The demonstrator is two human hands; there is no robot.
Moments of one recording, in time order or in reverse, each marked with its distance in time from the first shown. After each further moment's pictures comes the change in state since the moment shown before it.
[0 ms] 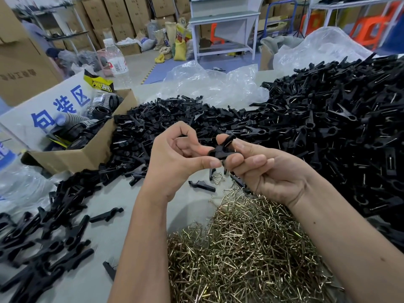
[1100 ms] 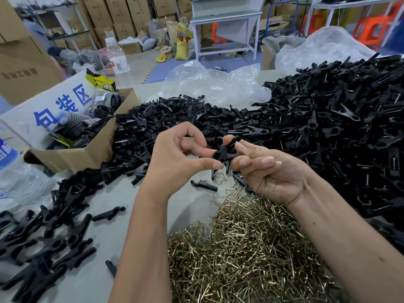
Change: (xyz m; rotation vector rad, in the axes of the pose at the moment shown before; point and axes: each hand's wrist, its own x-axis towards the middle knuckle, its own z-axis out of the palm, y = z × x) left_hand 0.002 0.005 -0.003 0.250 0.014 -0.013; right_hand 0.004 -0.001 -0.008 -0.021 0.061 -0.040
